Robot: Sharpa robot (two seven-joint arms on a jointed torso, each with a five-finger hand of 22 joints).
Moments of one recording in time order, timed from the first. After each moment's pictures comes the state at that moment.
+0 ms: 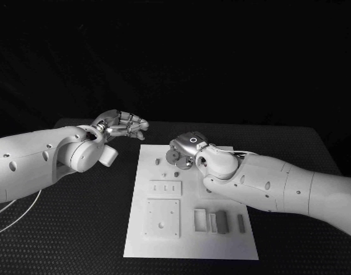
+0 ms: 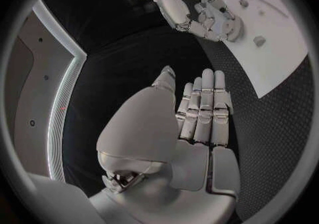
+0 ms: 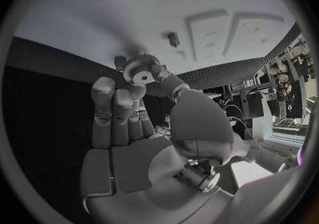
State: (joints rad) left arm 1.41 -0.78 -0.21 1.30 -0.23 -0.19 0.18; left_hand 1.54 -0.06 0.04 0.29 0.05 0.77 0.20 0.33 0.44 1.01 0.16 0.13 0.16 0.99 0.08 0.40 0.76 0.01 0.96 -0.01 0.11 0.76; right arm 1.22 -0.38 -0.16 1.16 -1.89 -0.39 -0.33; right_hand 1.04 -0.09 0.53 -0.28 0.20 0.88 0.09 0.26 0.57 1.11 0.01 0.95 1.03 1.28 -0.10 1.29 0.93 0.18 1.27 -0.06 0.94 1.31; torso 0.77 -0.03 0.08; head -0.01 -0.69
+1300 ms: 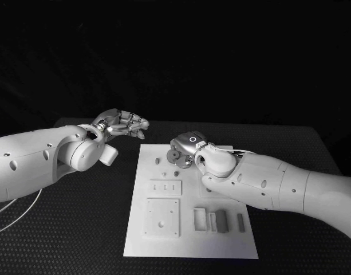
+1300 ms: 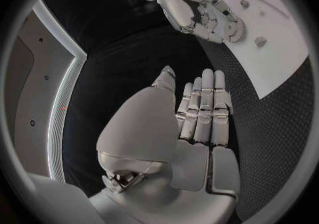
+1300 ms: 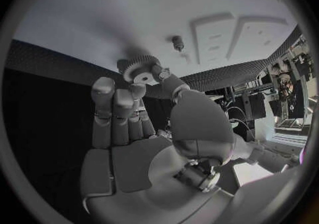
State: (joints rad) left arm 1.41 -0.78 -0.21 1.30 -0.23 -0.19 0.18; left_hand 1.54 -0.06 0.04 0.29 0.05 0.77 0.20 0.33 0.44 1.01 0.16 0.13 0.16 0.99 0.08 0.40 0.76 0.02 0.96 -0.01 0.11 0.76; right arm 1.21 -0.36 -0.16 1.11 -1.88 -0.38 -0.33; right_hand 1.04 -0.10 0.53 -0.28 0.20 0.87 0.10 0.24 0.57 1.12 0.01 0.95 1.02 1.28 -0.10 1.28 0.93 0.18 1.27 -0.06 0.94 1.31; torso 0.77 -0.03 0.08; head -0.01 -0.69
